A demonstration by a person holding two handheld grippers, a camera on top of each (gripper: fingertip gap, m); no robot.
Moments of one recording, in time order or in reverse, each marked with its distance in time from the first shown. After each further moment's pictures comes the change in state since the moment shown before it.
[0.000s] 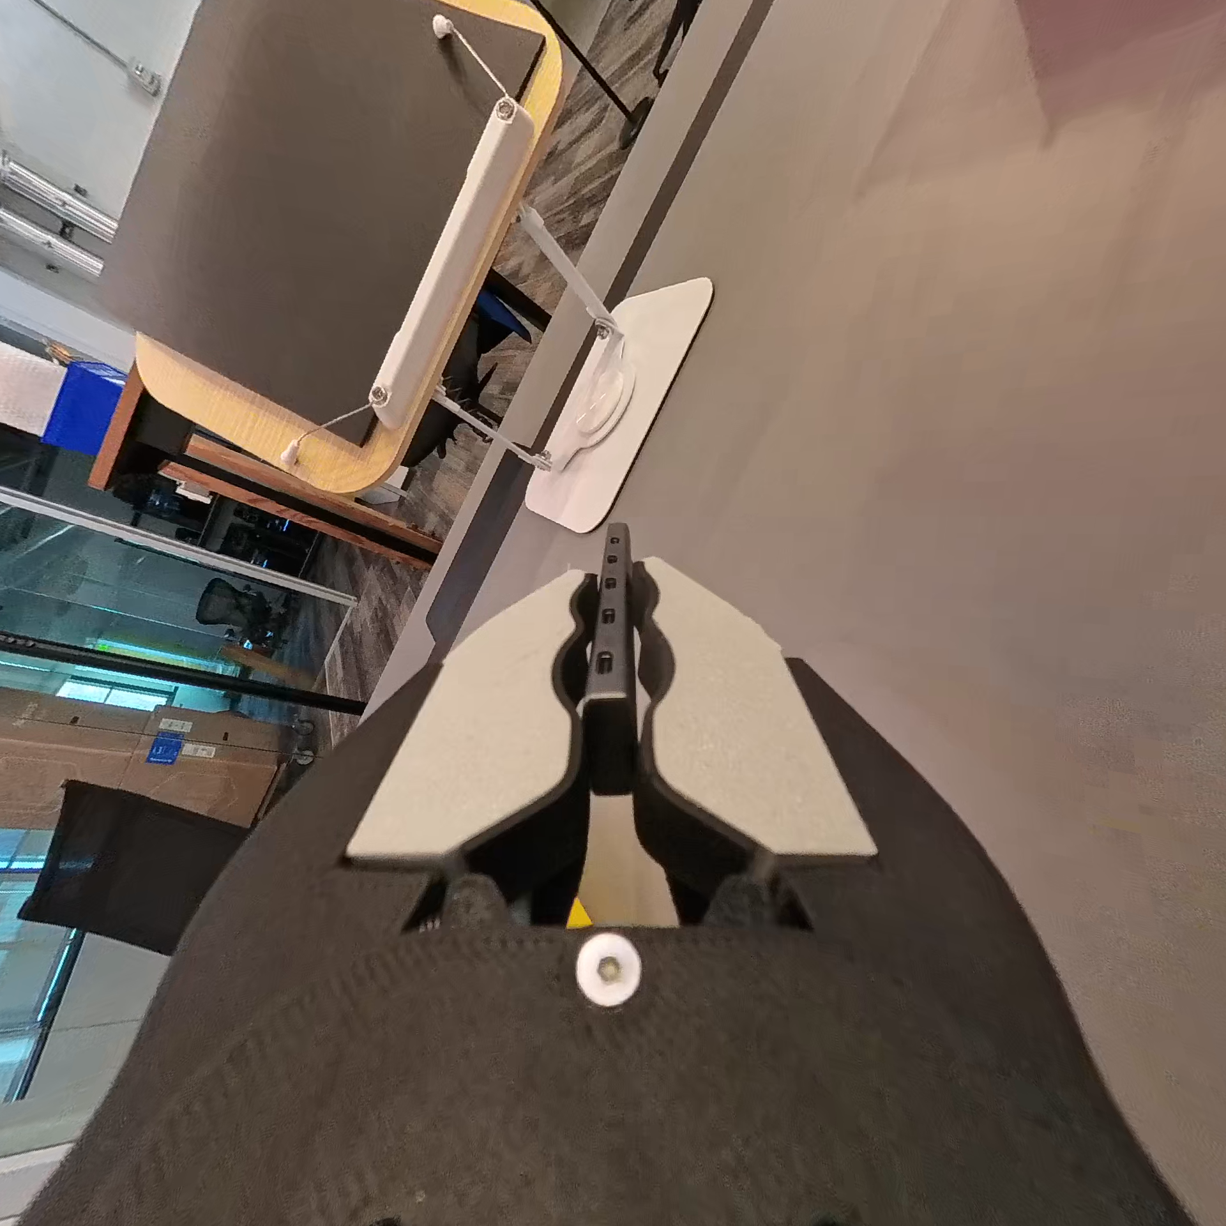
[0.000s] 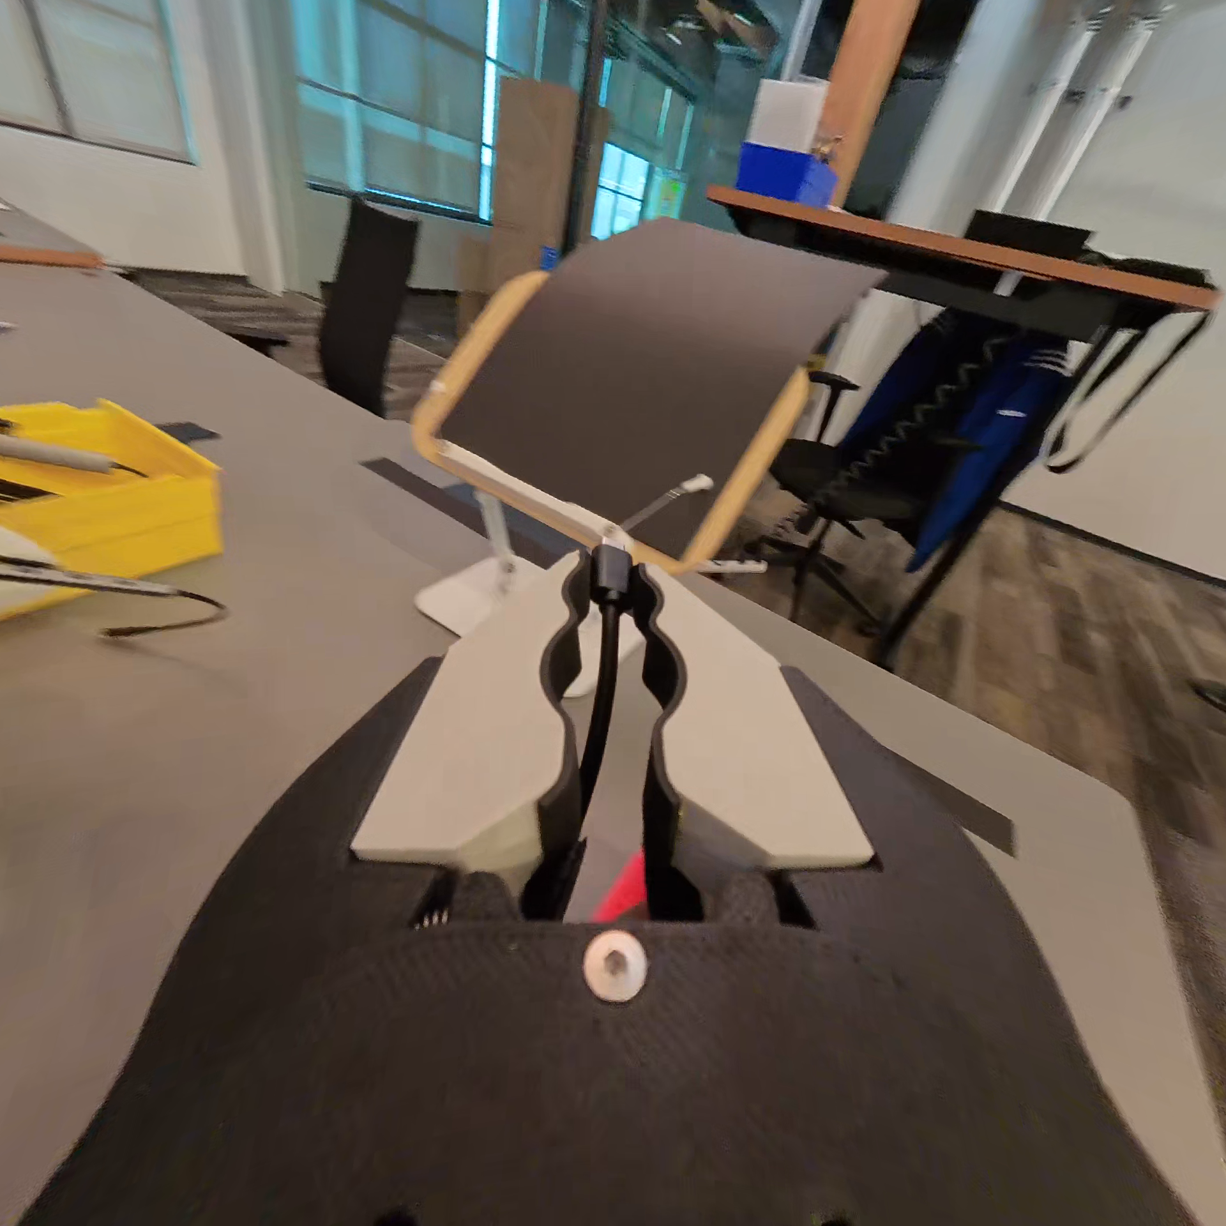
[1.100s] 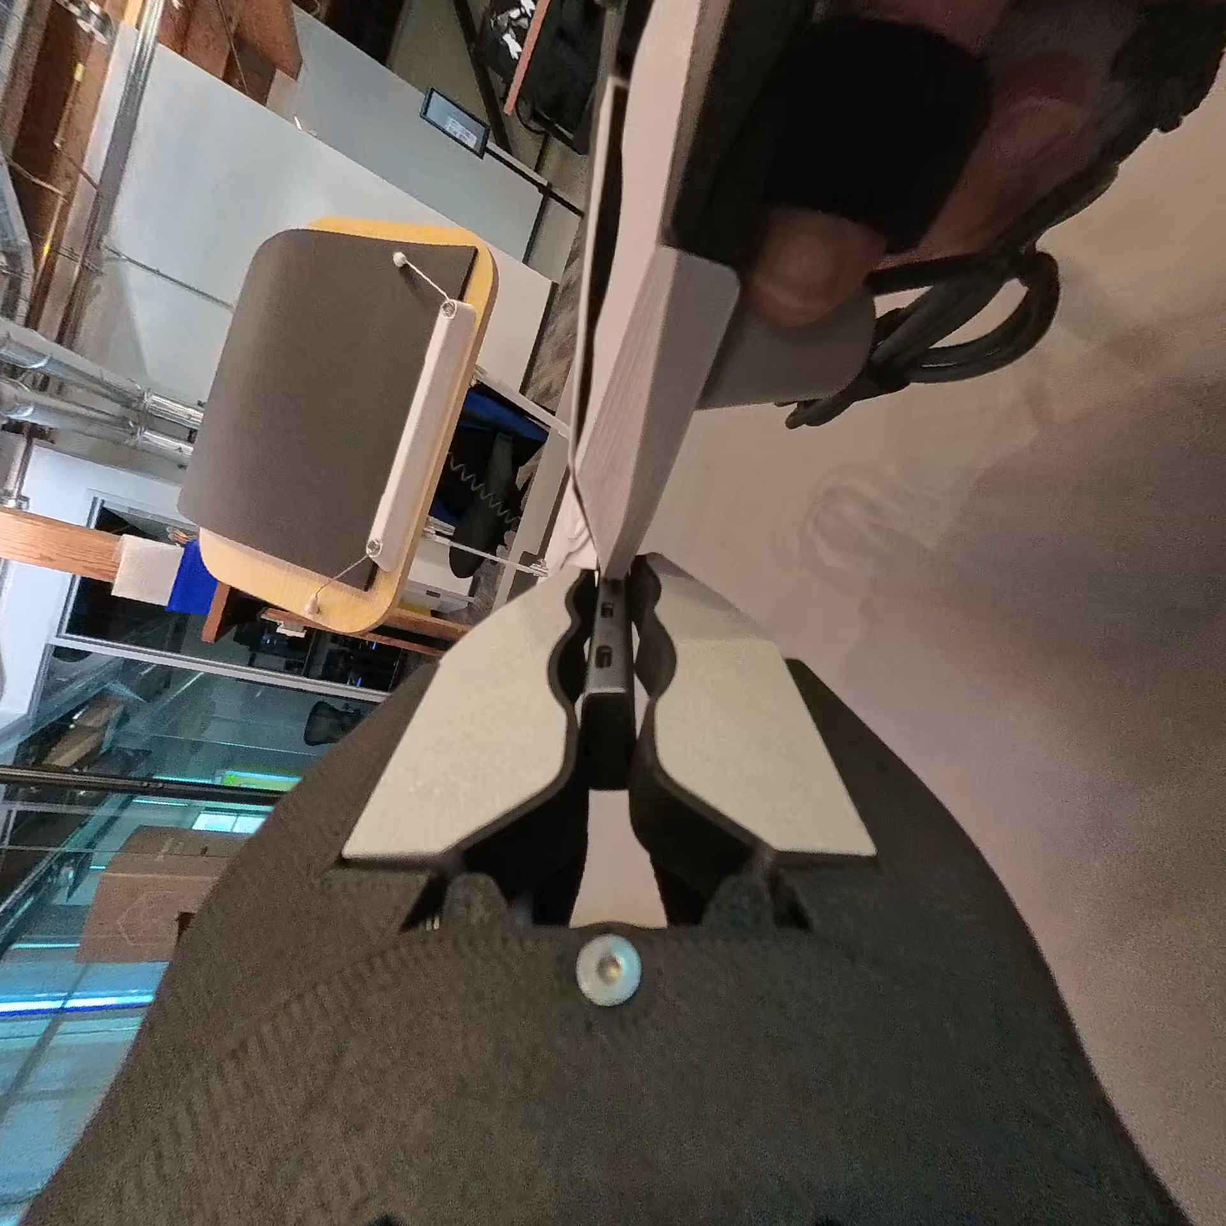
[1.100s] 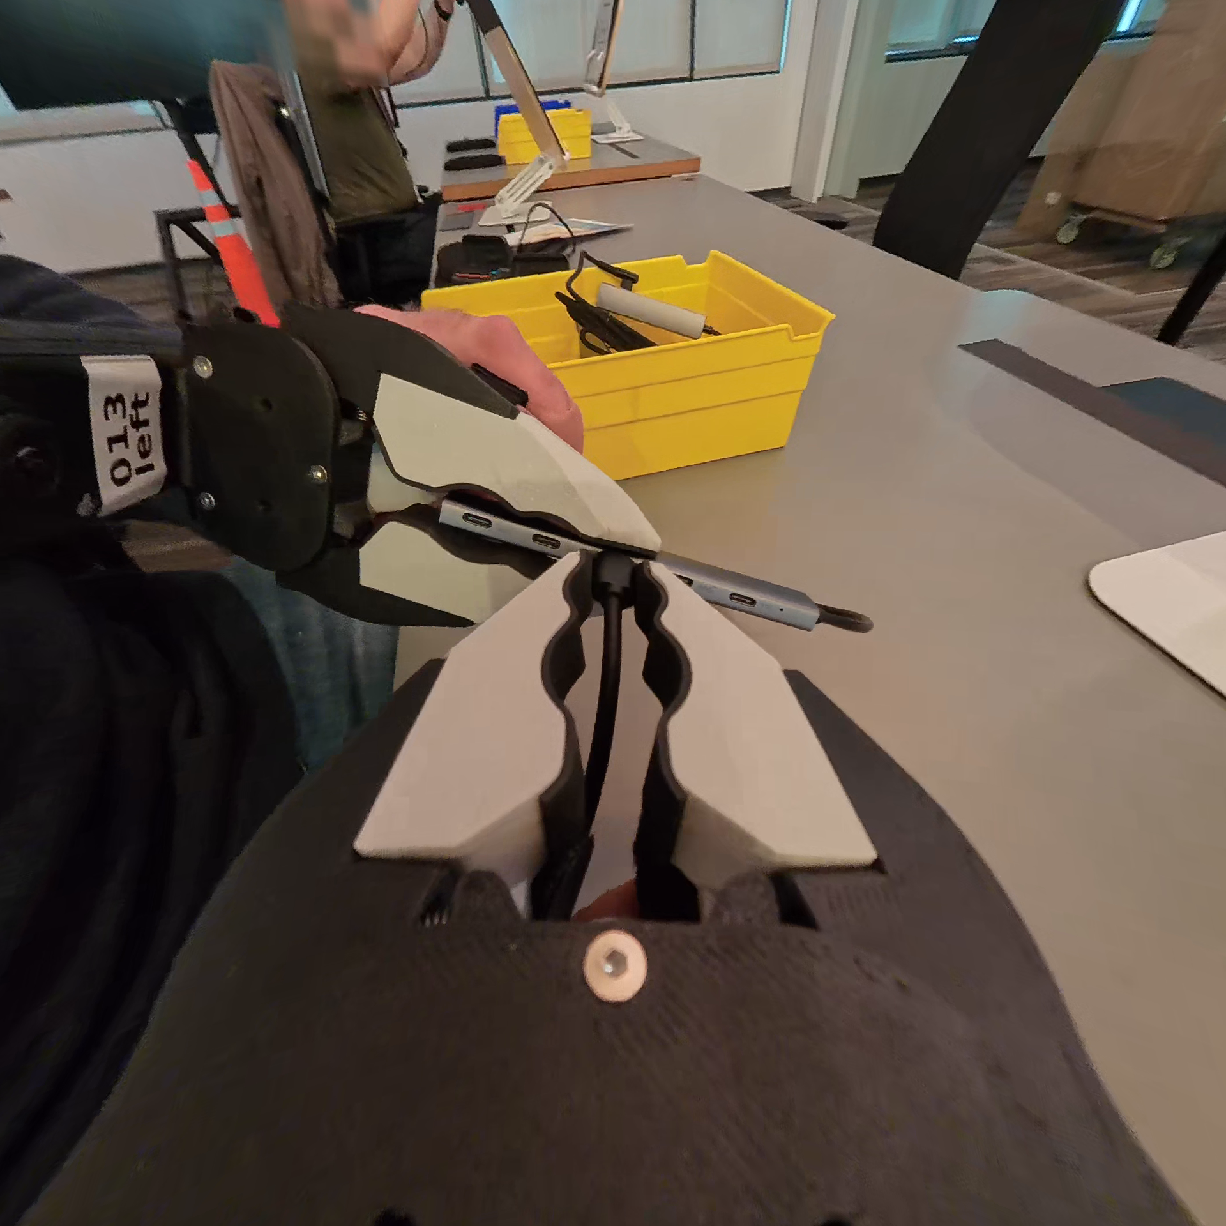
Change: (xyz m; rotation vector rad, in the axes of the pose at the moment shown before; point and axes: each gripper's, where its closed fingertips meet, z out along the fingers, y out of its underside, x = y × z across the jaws) left arm 0.052 -0.037 0.000 0.142 -0.038 0.201; right arm -0.308 0.101 0.073 -0.114 -0.767 0.137
